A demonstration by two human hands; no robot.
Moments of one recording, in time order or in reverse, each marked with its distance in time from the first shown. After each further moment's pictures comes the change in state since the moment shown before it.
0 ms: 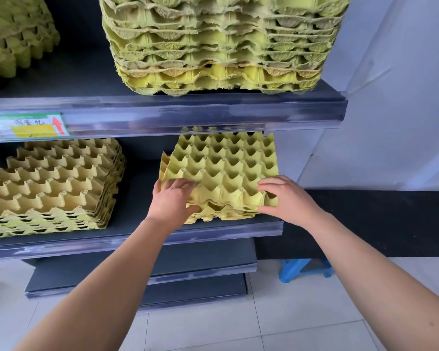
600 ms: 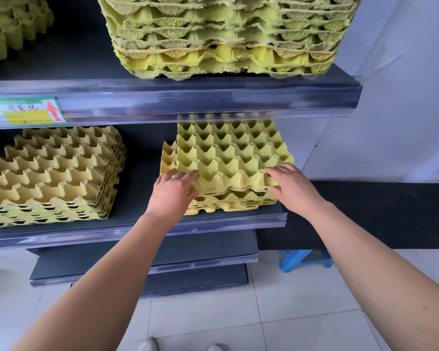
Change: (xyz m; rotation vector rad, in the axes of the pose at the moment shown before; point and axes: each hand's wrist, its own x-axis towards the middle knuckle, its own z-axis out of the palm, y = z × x) left_hand -0.007 0.000 -0.001 -0.123 0.019 -0.036; right_hand 0.012 0.002 0.007 -0.167 -0.003 0.058
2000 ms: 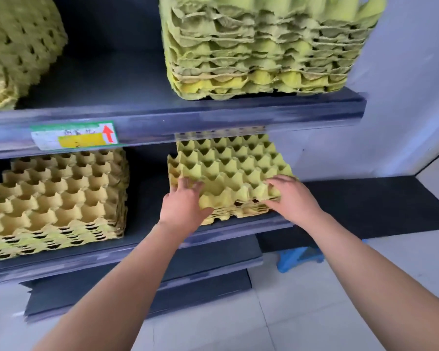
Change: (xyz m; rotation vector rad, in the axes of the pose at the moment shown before) left_hand -0.011 -0.032 -0.037 0.009 -0.130 0.030; right_hand -0.008 -0.083 -0.014 0.013 0.002 0.282
